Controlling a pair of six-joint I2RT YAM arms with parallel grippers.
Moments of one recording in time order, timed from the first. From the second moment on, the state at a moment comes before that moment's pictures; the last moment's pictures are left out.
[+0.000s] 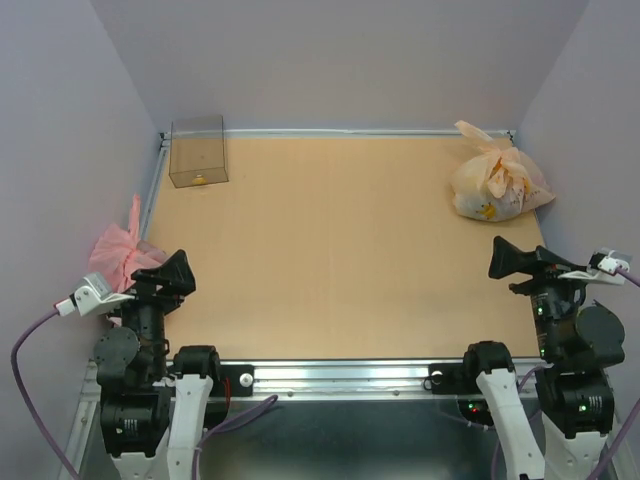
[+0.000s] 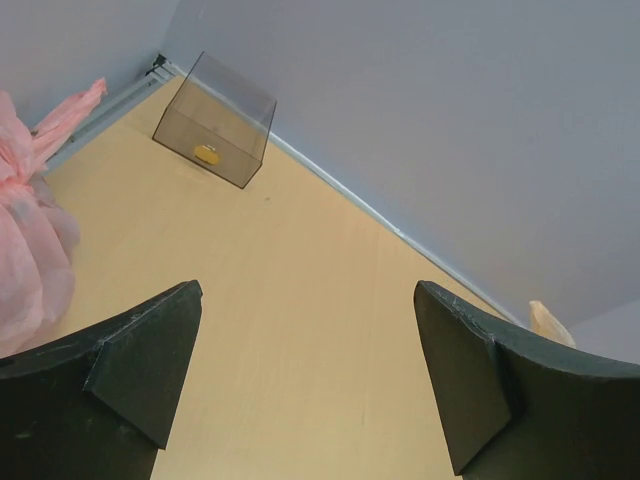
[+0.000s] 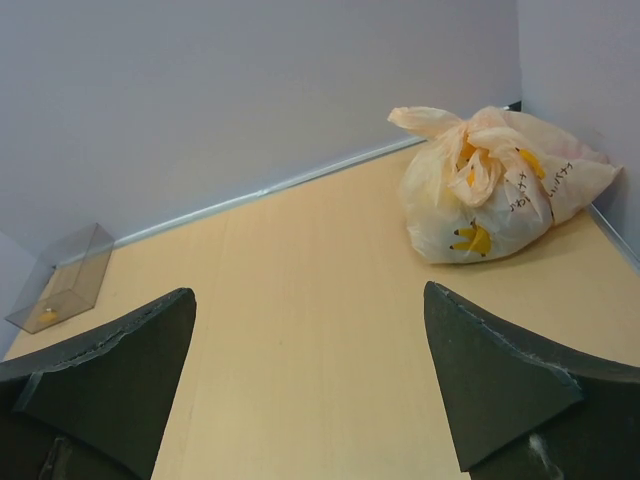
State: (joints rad) left arm 0.01 0.11 0.87 -0.73 -0.21 -0.64; right arm 0.05 0.20 0.94 -0.62 0.11 0.36
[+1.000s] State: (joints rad) left arm 0.01 0.33 1.02 -1.02 0.09 -0.56; right arm 0.03 1.49 1.29 -0.59 0.58 0.61
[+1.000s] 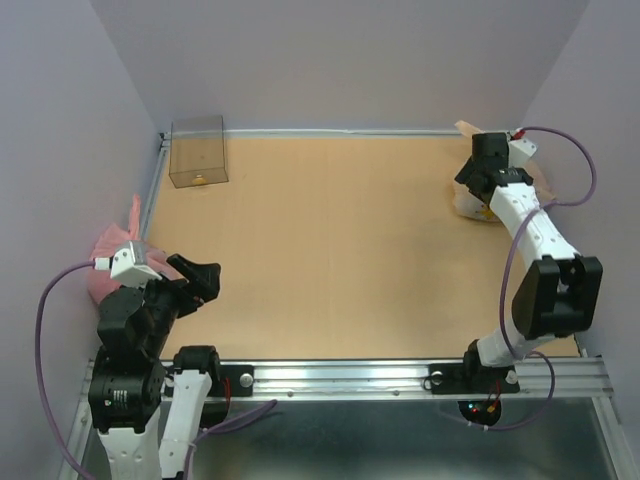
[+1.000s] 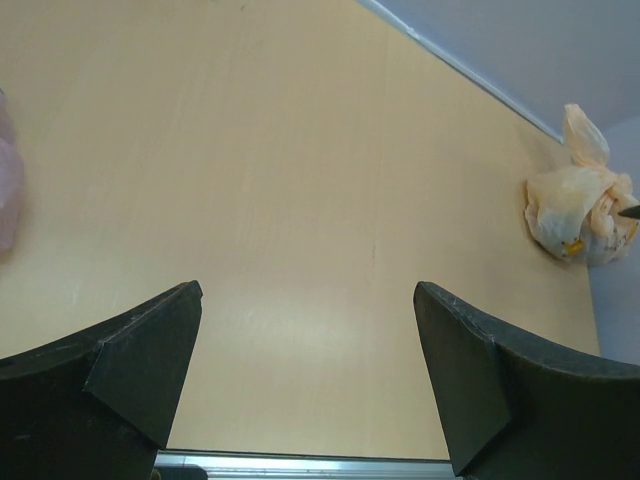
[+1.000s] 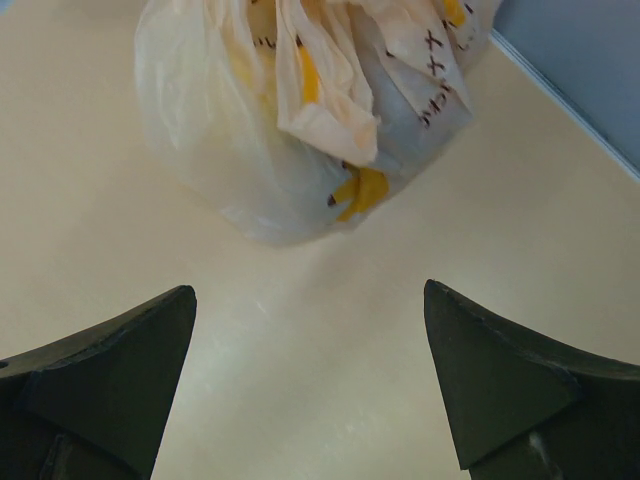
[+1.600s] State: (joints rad) left arm 0.01 0.37 0.99 -1.01 0.12 -0.54; right arm 0.02 2.12 1.69 -0.51 0.61 0.75
